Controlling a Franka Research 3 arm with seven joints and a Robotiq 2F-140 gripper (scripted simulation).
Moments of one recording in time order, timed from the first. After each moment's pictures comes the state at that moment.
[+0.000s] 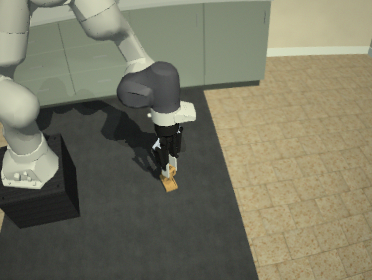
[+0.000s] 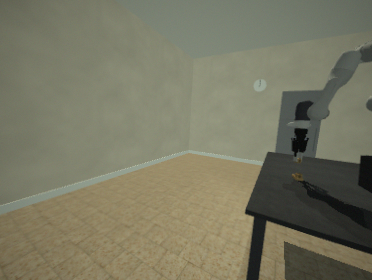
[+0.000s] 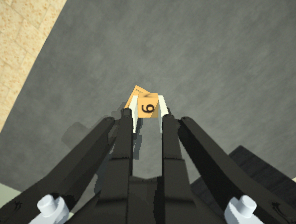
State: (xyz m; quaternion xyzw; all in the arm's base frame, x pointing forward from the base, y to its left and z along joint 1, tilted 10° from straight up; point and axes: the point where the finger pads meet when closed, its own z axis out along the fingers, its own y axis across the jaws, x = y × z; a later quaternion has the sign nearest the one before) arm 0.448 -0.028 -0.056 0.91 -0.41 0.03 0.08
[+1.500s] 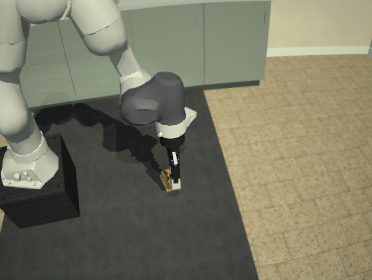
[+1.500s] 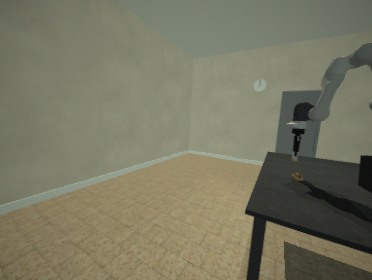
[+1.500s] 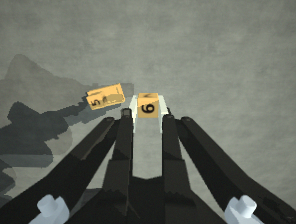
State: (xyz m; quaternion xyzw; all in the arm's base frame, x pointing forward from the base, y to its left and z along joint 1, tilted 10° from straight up) arm 0.460 -0.081 -0.050 1.00 -0.01 0.01 0.09
